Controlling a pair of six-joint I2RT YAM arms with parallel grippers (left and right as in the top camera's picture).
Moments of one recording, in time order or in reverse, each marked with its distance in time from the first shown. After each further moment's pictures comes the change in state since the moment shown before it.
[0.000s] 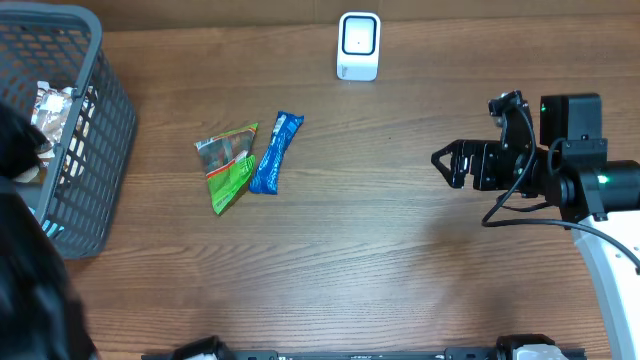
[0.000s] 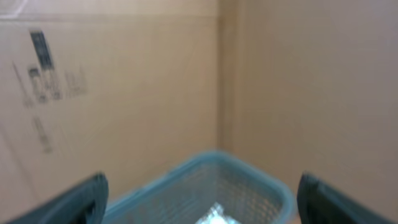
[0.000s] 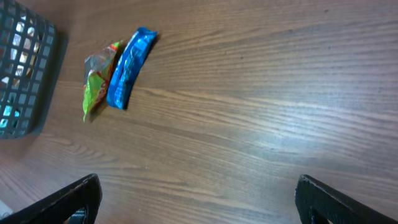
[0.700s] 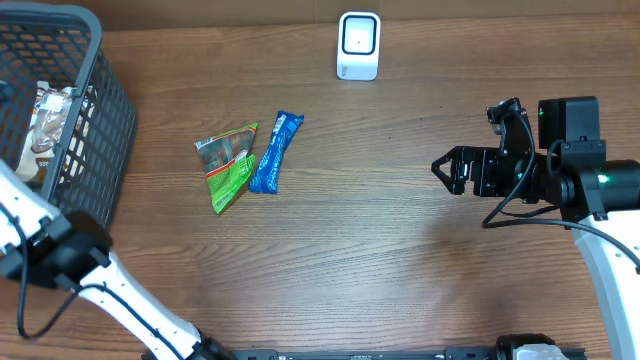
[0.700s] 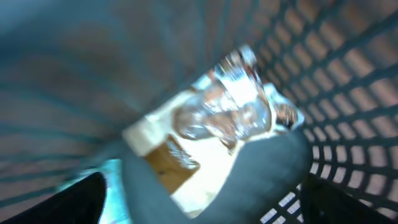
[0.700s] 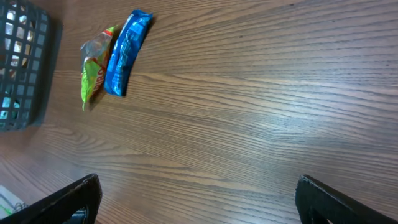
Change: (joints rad) left arm 0.392 1.324 1.027 -0.724 0.442 -0.156; right arm 0.000 0.002 0.000 -0.064 -0.005 0.000
